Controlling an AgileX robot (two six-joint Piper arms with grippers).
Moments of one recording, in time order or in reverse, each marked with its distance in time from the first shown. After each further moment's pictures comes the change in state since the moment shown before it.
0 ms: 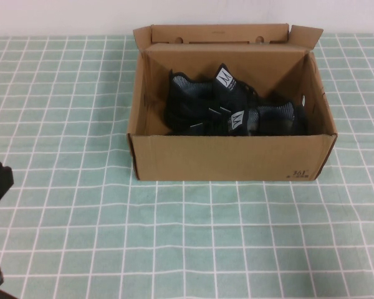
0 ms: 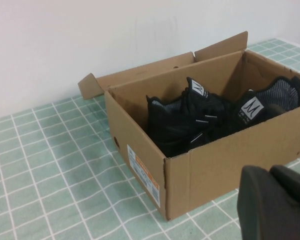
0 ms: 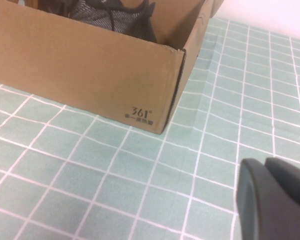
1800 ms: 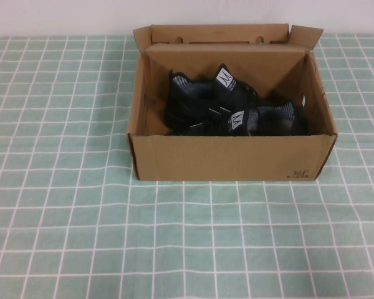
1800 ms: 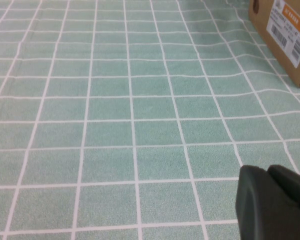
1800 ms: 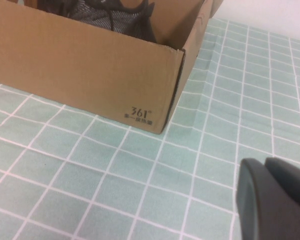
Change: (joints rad) right arm 0.000 -0.001 0.000 -0.002 0.000 0.000; left arm 0.000 -0.463 0.594 0.777 -0.152 -0.897
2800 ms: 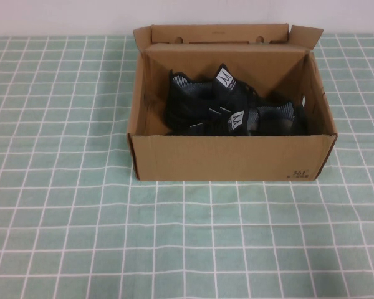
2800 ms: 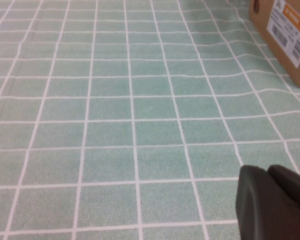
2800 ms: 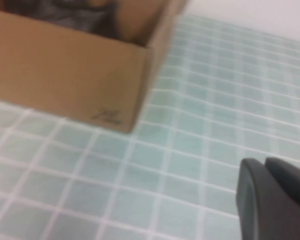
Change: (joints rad) right arm -0.100 -0.007 0.000 0.000 0.000 0.000; left arm 0.000 0.000 0.000 0.000 0.000 0.000
